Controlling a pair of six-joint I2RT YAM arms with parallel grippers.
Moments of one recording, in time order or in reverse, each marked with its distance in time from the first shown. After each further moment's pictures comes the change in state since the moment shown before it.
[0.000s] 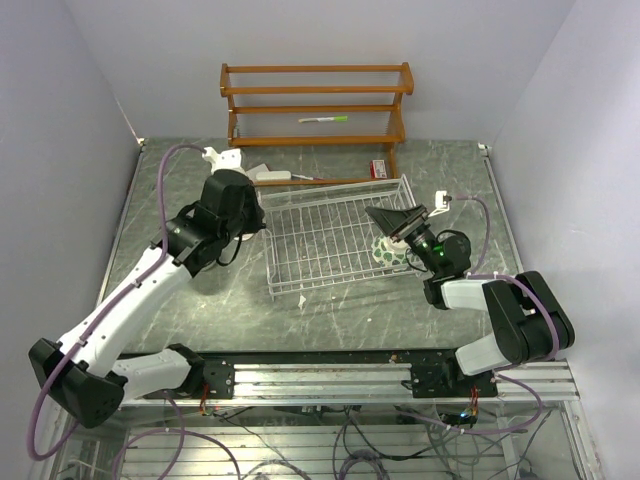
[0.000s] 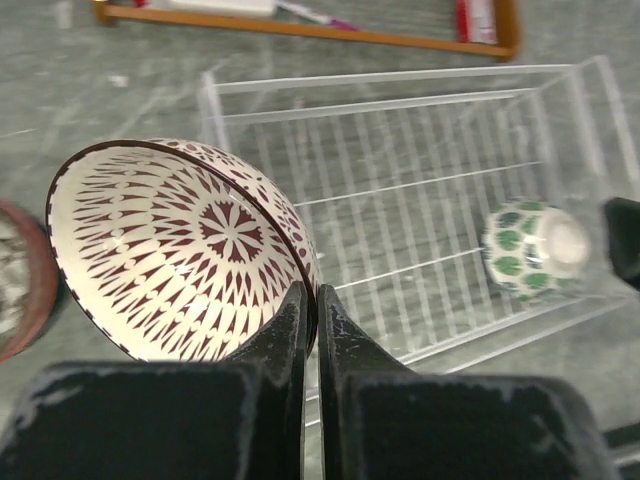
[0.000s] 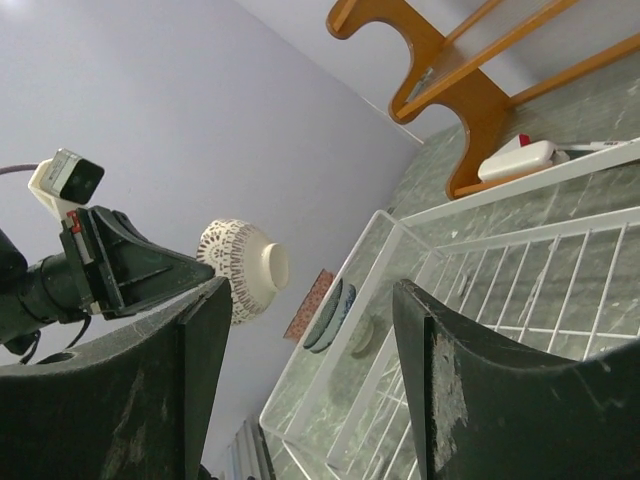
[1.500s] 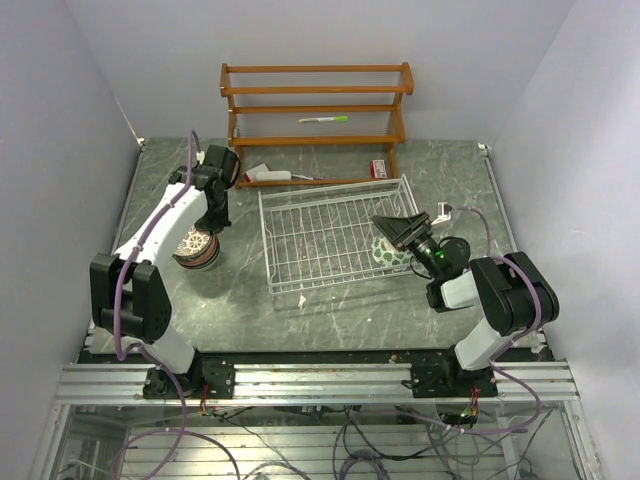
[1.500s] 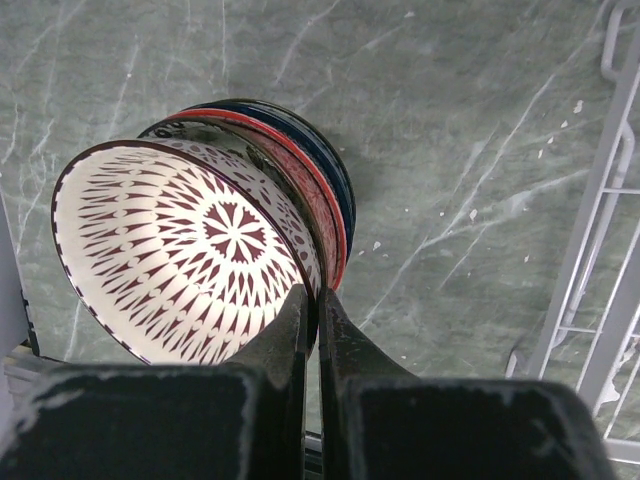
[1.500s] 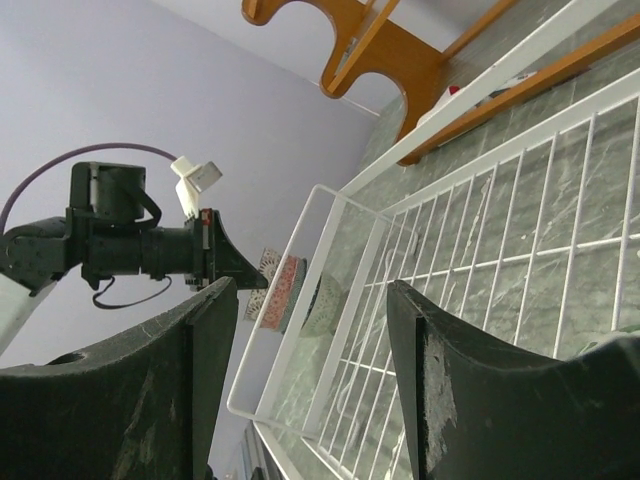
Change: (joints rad) left arm 0.341 0.470 0.234 -0.459 -0.093 0.241; right arm -0.088 0.174 -0.061 0.107 -0.053 0.082
